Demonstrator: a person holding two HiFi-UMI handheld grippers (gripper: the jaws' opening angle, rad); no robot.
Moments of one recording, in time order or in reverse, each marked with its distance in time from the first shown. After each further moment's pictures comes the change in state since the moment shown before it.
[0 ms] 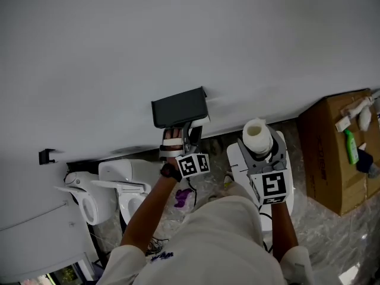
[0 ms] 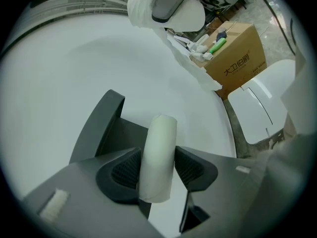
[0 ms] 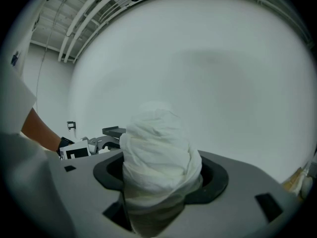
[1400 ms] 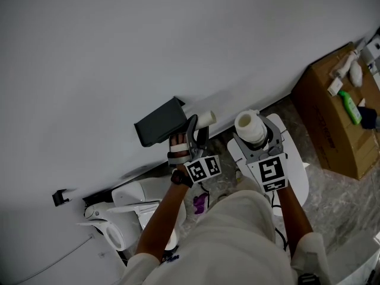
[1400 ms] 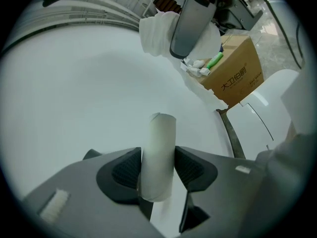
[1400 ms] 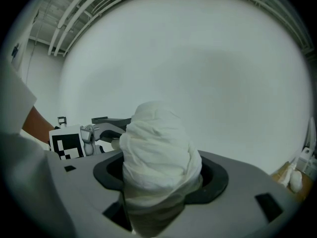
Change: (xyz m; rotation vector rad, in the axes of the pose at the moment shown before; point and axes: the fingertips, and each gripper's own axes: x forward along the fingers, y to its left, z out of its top) left arm 0.006 -0.010 0.078 -0.007 -0.155 -0.034; right arm -0.009 -0.029 -0.034 0.023 0.066 -0.104
